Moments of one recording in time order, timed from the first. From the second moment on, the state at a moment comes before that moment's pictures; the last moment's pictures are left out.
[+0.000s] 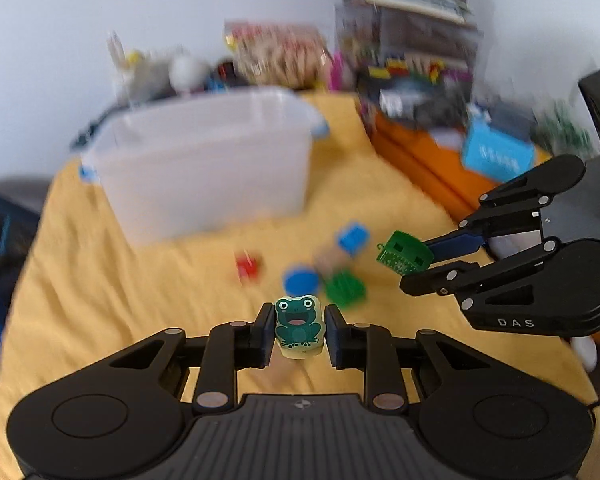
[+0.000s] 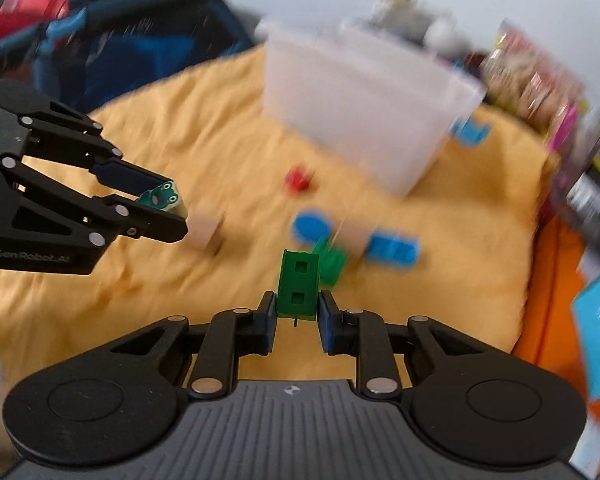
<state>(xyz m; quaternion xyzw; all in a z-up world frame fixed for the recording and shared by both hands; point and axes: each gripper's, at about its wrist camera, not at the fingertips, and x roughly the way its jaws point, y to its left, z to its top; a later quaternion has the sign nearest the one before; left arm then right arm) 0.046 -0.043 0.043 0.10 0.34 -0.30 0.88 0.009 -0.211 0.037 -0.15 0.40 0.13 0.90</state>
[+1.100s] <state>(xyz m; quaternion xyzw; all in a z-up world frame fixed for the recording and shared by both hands) 0.174 -0.062 0.089 0.10 0.27 -0.28 0.92 0.138 -0.230 0.093 -0.12 0.30 0.11 0.94</state>
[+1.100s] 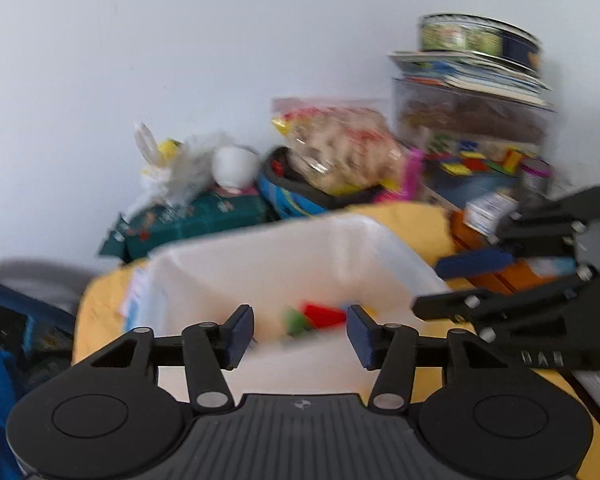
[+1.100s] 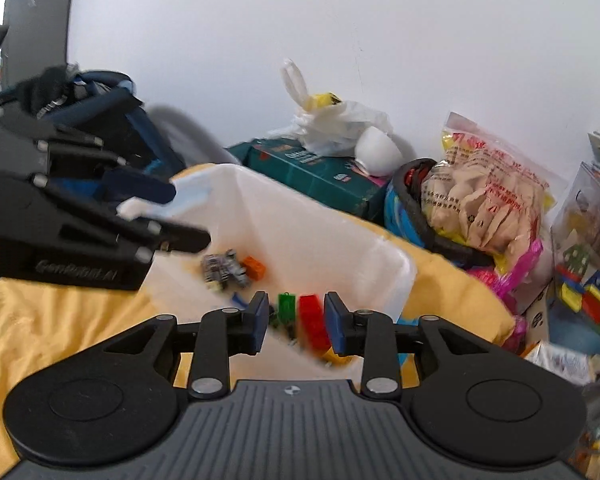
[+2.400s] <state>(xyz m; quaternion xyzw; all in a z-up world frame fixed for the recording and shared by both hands) 0.060 -0.051 -0.051 -0.03 0.44 -0.18 0.88 -0.002 -0.234 -0.012 -0.07 0.45 0.09 0.88</state>
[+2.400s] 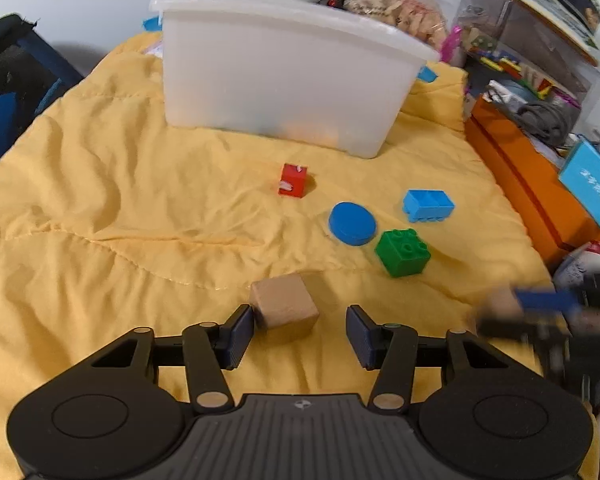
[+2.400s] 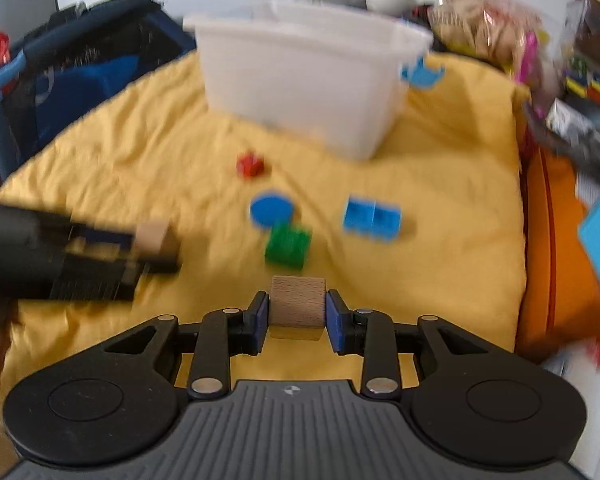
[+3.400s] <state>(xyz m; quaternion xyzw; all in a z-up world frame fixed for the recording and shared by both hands) 0.017 -0.056 -0.057 0.07 0.42 -0.25 0.87 -0.048 -0.220 -0.045 -0.10 0.44 0.09 0.89</state>
